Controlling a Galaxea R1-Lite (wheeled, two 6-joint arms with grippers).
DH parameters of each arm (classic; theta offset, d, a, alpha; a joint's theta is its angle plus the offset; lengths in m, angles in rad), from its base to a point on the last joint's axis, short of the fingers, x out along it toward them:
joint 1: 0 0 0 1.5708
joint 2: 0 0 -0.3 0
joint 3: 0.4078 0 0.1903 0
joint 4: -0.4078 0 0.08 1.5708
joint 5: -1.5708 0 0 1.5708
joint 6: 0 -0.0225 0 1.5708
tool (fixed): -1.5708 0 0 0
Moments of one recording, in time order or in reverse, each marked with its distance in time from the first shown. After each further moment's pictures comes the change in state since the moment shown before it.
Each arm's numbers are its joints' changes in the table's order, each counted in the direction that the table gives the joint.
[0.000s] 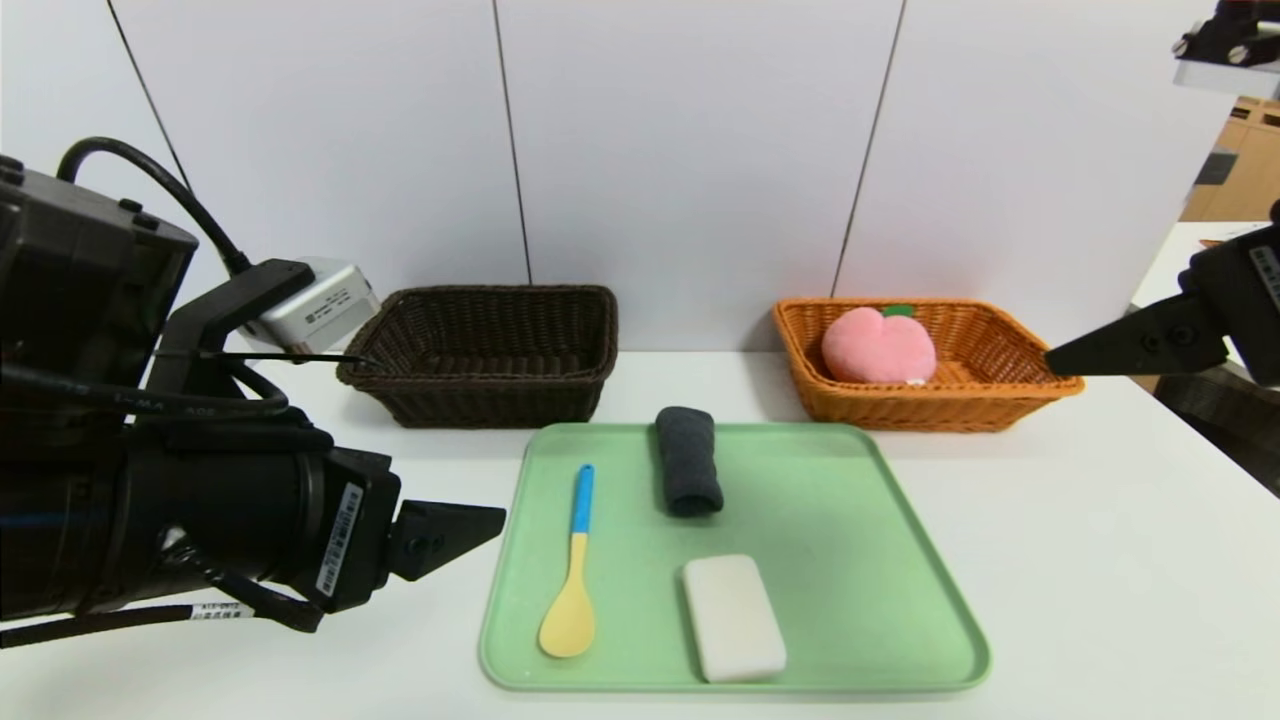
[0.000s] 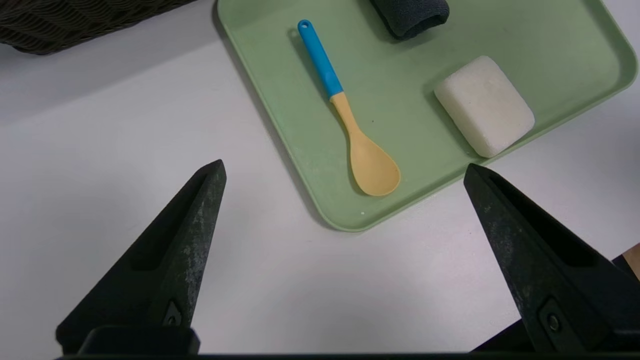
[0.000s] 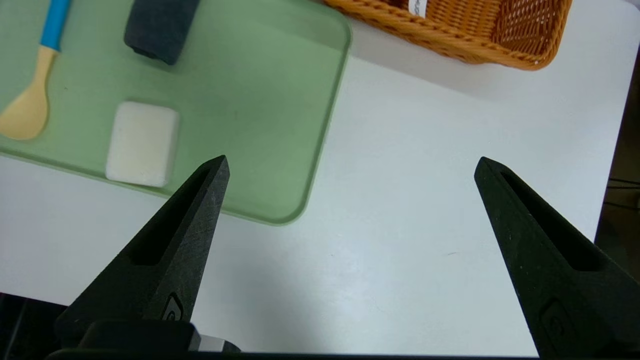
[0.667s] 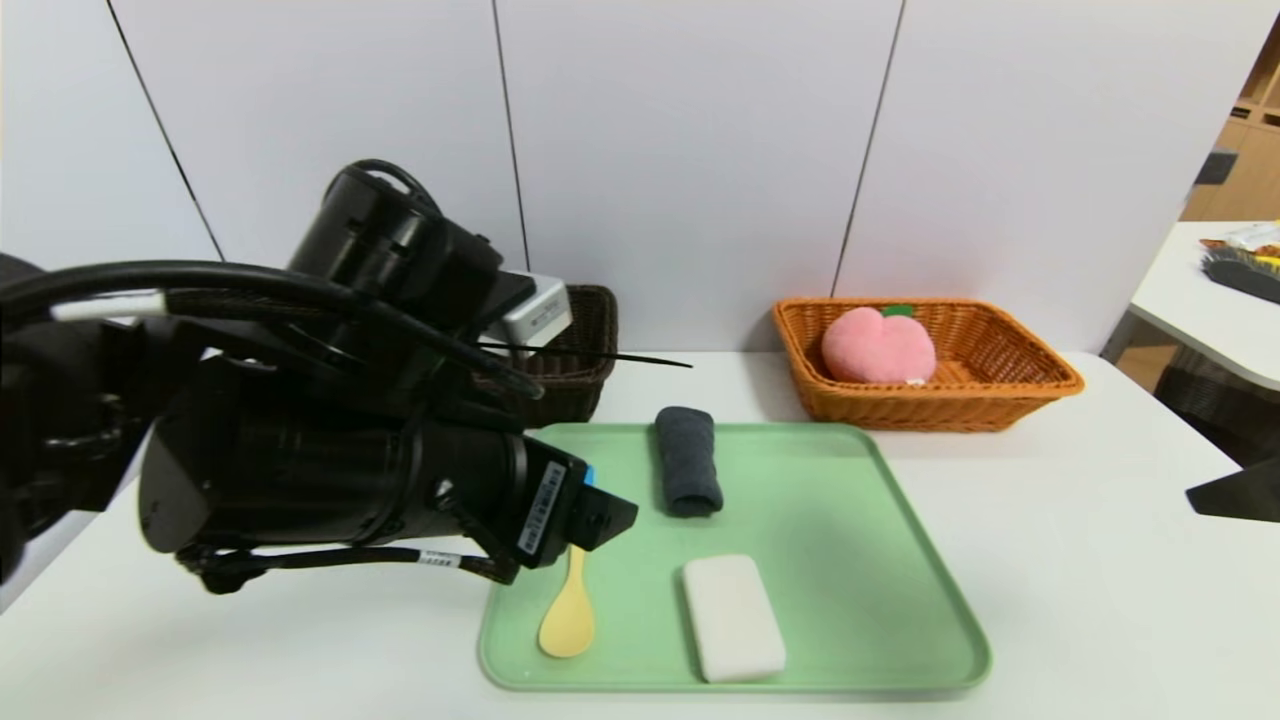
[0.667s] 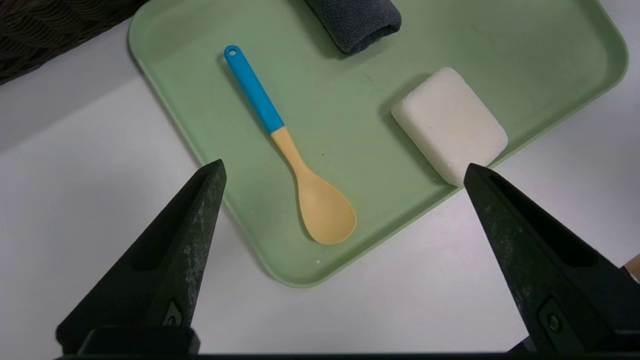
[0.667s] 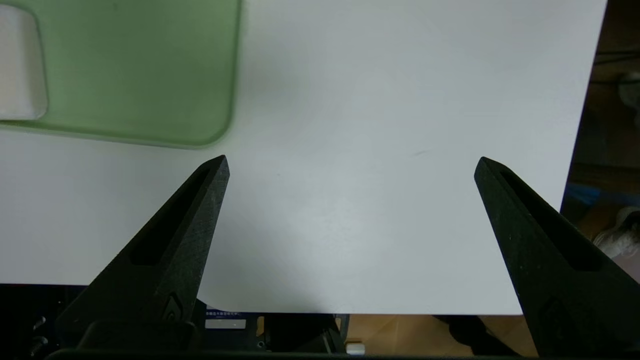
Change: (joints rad) left arm -0.106 -0.265 0.175 0.011 -0.018 0.008; right arm -0.177 0.168 -0.343 -0.001 -0.001 -0.026
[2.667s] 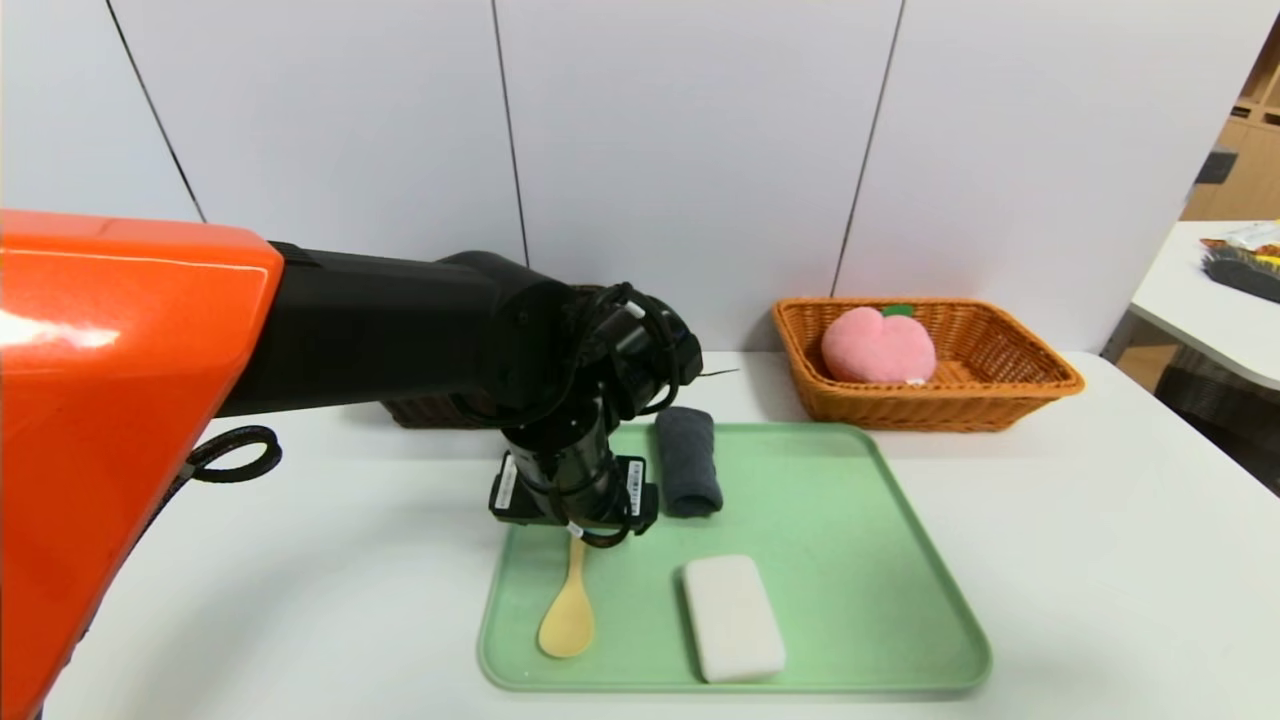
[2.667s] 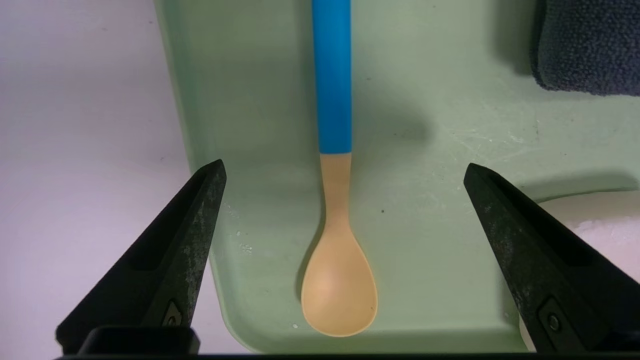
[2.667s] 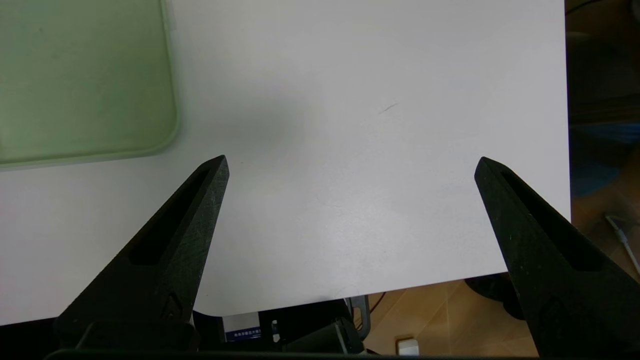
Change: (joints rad) left arm 0.049 -0.542 0.534 -0.516 -0.132 0.438; right arm -0.199 0.188 -0.213 0.097 -0.037 -0.030
